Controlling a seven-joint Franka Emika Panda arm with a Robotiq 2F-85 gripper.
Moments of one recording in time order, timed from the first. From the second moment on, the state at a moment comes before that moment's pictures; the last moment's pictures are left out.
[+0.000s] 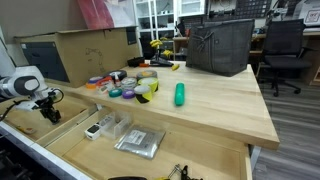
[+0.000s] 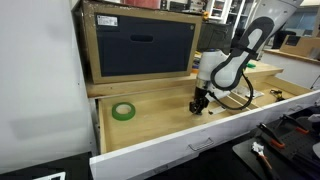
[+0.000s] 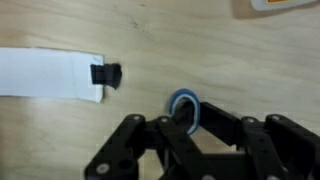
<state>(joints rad) 0.48 0.61 -0.02 -2.27 -0.08 2.86 0.41</state>
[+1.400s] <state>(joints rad) 0.10 0.01 0.18 -2.72 0.38 2.68 0.08</state>
